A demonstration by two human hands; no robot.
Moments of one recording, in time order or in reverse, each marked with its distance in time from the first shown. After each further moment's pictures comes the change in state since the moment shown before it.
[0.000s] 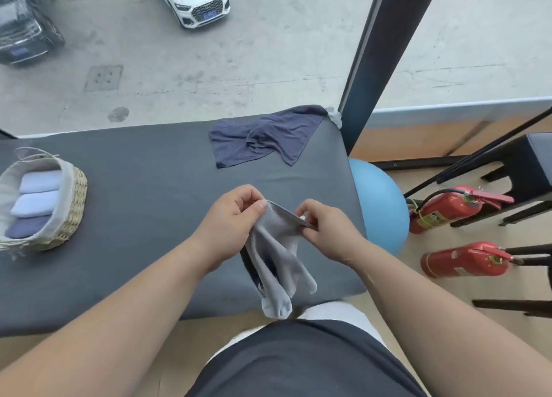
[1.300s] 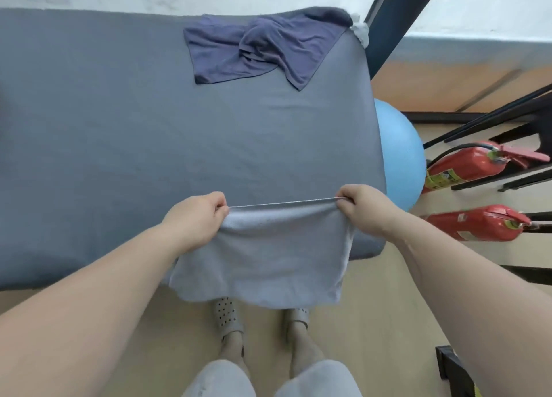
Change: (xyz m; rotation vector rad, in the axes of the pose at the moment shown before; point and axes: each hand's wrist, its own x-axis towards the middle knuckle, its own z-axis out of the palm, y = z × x) left_hand 0.034 -0.257 0.007 0.805 -0.171 -0.269; right_hand 0.025 0.135 0.083 -0.260 -0.141 0.301
